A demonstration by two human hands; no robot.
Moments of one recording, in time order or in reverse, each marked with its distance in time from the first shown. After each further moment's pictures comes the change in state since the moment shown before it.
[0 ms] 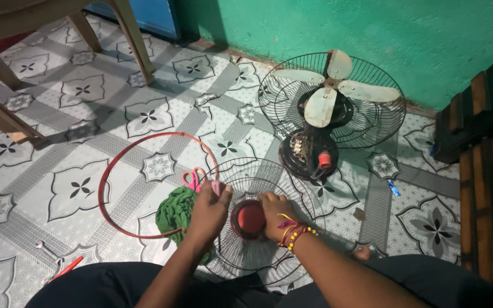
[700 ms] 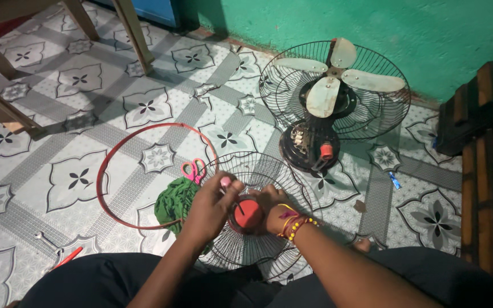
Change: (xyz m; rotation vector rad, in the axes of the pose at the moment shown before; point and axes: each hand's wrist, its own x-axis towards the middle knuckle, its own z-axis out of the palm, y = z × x) left_hand -0.016 0.019 -0.016 -0.062 -0.246 0.106; right_hand 0.010 -0.019 -0.016 -0.143 -0.307 0.032
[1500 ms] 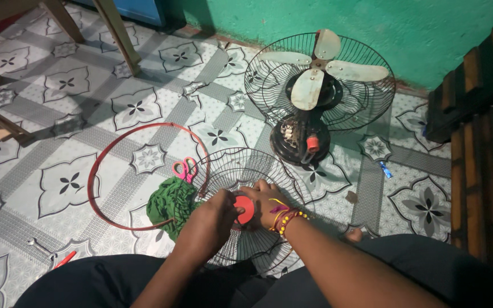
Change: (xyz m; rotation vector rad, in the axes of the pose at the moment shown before) left_hand -0.029 0.009 0.011 0.438 -0.148 0.109; right_hand -0.012 0.017 0.018 0.225 0.262 -0.057
